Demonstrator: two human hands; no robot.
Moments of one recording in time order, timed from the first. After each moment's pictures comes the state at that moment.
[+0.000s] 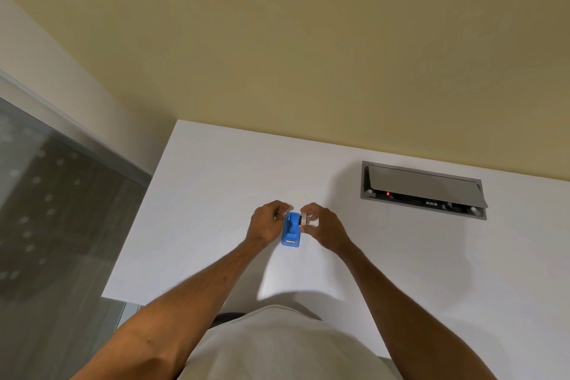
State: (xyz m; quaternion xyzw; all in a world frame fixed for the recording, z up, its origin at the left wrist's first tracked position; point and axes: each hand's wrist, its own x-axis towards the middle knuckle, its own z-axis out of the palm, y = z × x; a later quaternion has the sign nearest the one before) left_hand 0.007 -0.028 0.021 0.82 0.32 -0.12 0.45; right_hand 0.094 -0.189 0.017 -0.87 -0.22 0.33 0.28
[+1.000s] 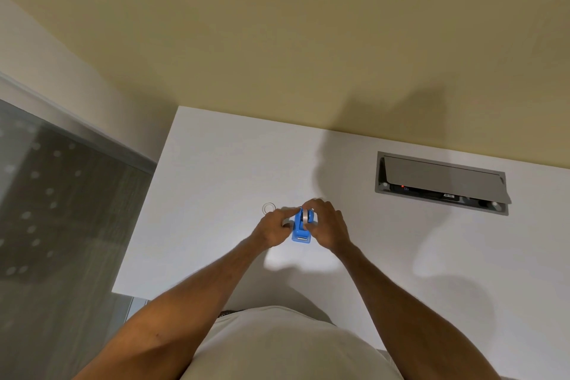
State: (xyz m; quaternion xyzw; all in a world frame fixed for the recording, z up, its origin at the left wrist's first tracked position) left_hand 0.008 -0.001 -0.002 0.82 0.24 -0.30 0.44; right_hand 0.092 -0.158 -0.016 -0.89 -0.26 0.32 0.19
